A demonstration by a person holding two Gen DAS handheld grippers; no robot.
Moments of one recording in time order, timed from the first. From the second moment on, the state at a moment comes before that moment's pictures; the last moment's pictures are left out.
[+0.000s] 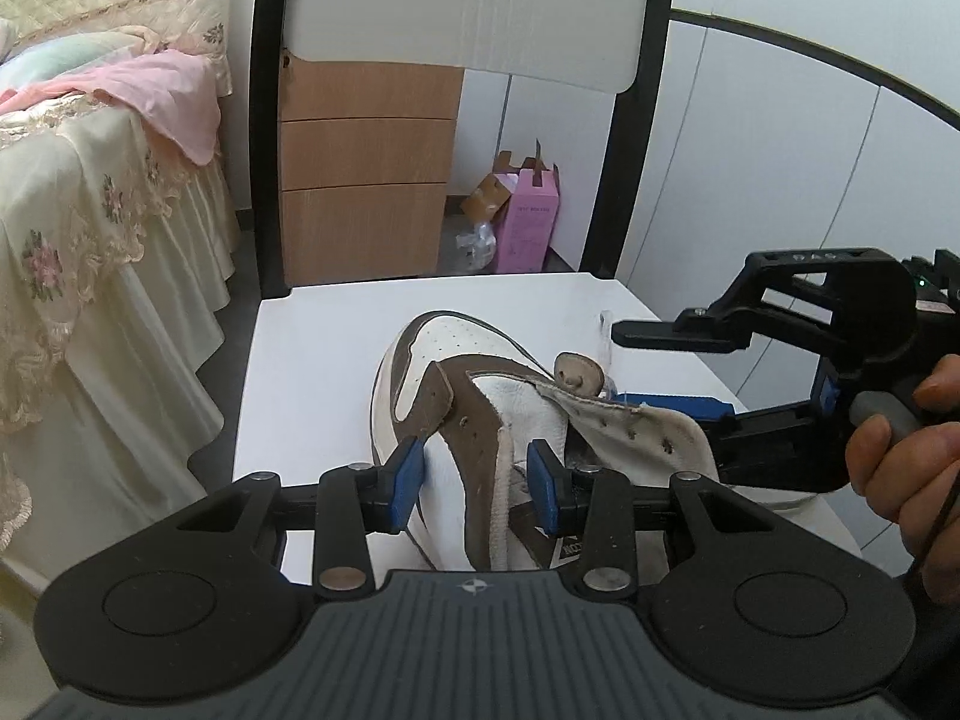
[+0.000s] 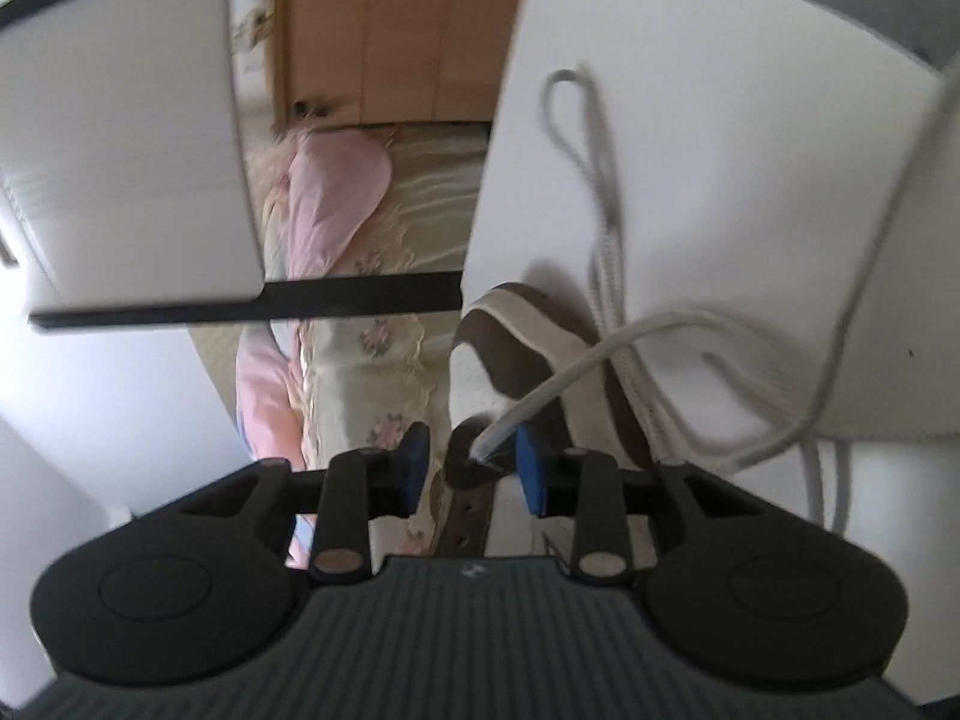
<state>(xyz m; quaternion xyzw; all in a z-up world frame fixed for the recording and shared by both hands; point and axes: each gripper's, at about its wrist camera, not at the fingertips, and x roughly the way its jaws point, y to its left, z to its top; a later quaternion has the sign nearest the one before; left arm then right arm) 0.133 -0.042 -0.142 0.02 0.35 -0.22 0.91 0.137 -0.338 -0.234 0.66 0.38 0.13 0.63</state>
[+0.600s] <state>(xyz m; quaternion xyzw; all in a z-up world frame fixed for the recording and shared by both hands) 0.132 -0.043 -0.142 0.03 0.34 -0.22 0.91 0.137 -0.329 -0.235 0.66 0.38 0.12 0.64</state>
